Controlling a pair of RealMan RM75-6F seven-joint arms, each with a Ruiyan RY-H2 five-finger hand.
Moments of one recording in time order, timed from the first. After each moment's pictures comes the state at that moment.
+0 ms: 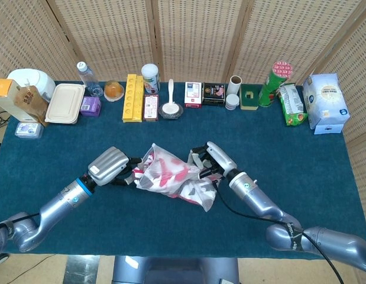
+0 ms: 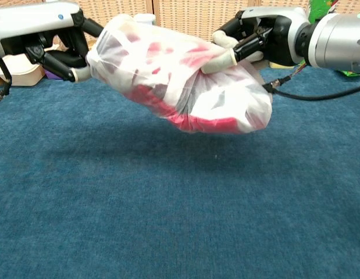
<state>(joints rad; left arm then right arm) -0.78 -1.28 -0.04 -1.51 1.64 1.07 -0.32 0.82 -1.40 0.33 -1.62 -1.12 0.75 0.58</state>
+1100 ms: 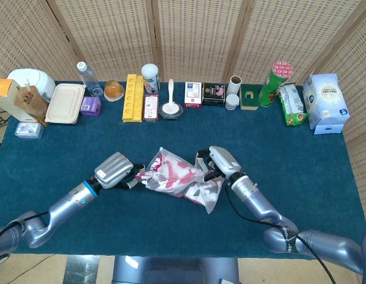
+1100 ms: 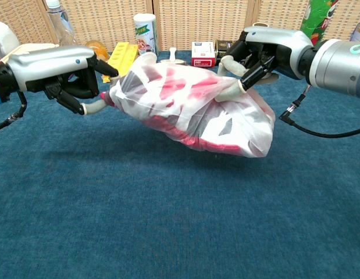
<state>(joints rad) -0.78 -1.43 0.01 -1.31 1.67 1.06 -0.31 0.79 -1.48 0.26 -1.52 -1.18 0.84 0.34</state>
